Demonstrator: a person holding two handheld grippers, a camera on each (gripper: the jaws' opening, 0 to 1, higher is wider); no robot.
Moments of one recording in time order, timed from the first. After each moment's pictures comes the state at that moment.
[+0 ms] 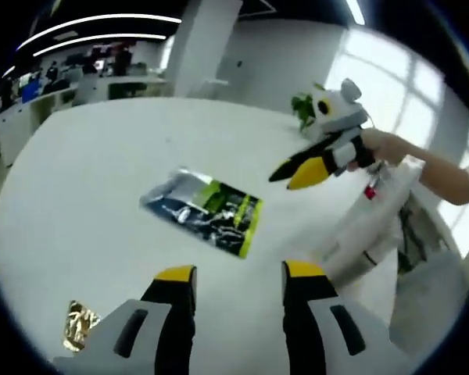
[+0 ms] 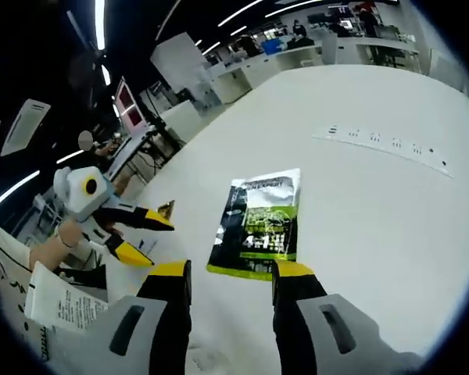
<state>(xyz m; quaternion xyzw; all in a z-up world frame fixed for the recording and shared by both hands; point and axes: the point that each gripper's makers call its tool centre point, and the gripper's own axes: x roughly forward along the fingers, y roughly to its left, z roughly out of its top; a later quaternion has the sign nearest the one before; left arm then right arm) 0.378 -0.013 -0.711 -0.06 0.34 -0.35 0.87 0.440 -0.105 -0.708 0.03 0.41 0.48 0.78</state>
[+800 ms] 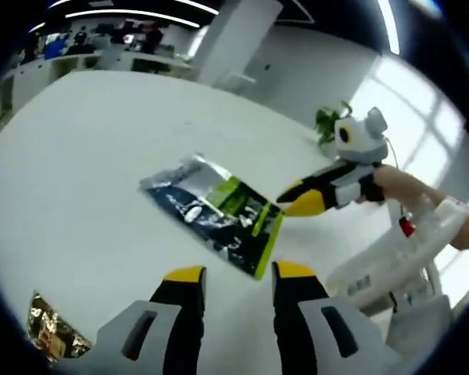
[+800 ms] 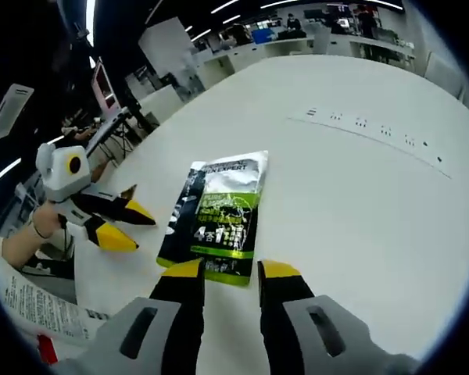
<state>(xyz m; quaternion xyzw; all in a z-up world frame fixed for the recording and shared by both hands) 0.416 -0.012 -0.745 -0.14 0.37 -0.31 0.87 0.467 -0.121 -0.754 -0.02 0.44 0.43 0.79</state>
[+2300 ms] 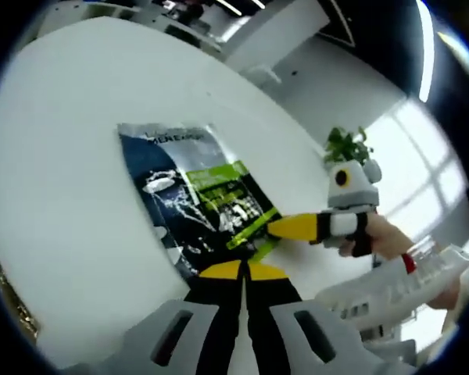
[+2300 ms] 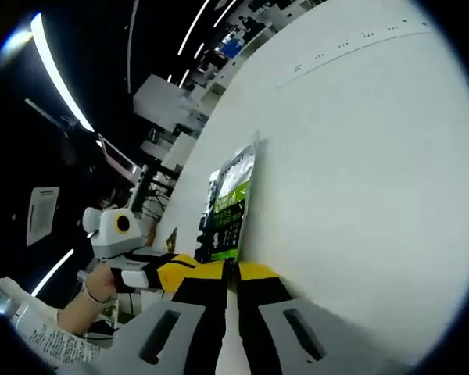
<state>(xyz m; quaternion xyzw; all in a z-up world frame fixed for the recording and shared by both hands) 0.419 -0.025 -0.772 -0.25 0.42 -0.28 0.83 0.427 -0.069 -0.752 0.25 0.45 0.44 0.73</state>
